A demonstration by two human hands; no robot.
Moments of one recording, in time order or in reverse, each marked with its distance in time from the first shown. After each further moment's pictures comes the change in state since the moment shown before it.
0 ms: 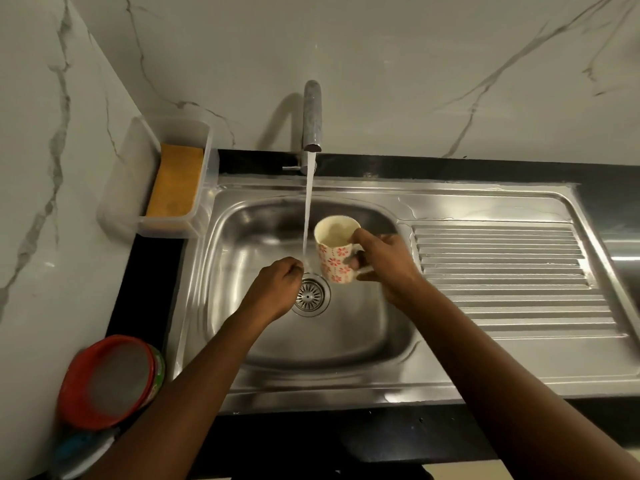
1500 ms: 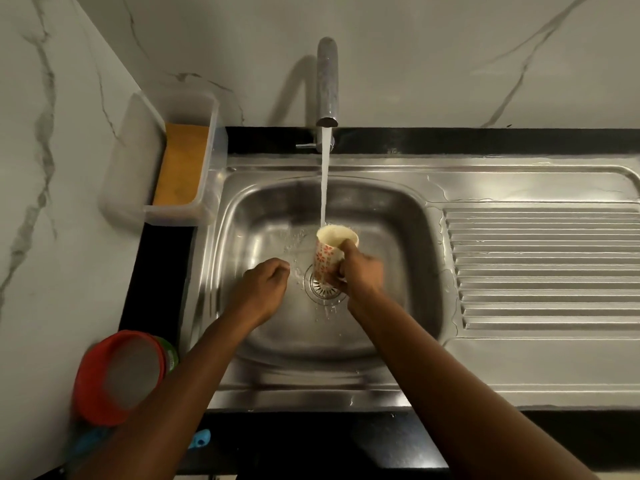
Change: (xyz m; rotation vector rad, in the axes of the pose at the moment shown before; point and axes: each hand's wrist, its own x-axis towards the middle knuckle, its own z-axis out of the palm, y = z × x) left_hand 0.014 -0.057 -0.013 0.113 0.061 -0.108; right_hand 0.031 0.055 0.085 0.401 0.182 0.374
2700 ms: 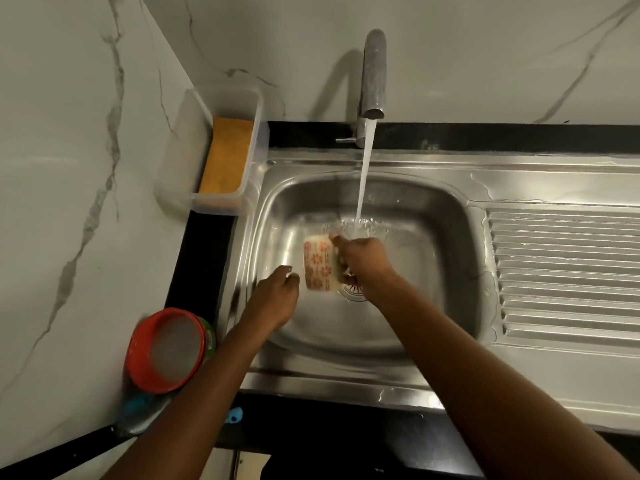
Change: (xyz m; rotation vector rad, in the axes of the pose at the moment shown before) left_hand -0.016 -0.037 -0.002 -0.017 0.022 -0.170; right_hand -0.001 0.000 0.033 -0.472 -0.280 -0.089
